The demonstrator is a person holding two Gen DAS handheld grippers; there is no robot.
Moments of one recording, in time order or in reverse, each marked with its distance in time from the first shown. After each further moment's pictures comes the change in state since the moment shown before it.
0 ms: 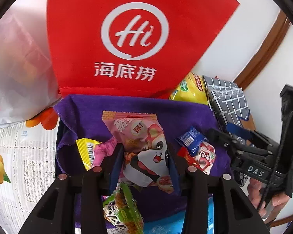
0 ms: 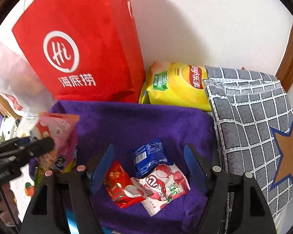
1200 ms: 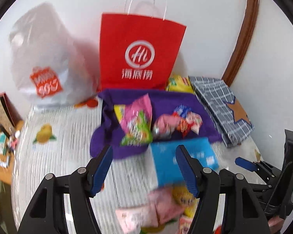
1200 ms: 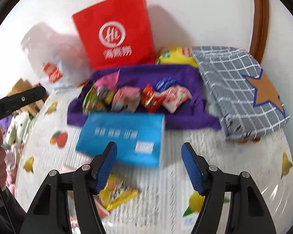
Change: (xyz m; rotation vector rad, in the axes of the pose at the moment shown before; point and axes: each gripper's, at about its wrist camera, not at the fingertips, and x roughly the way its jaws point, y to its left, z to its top) left arm -0.148 0.002 -0.127 0.075 -0.162 0.094; right arm -0.135 0.043 -0.178 0.028 -0.049 0.012
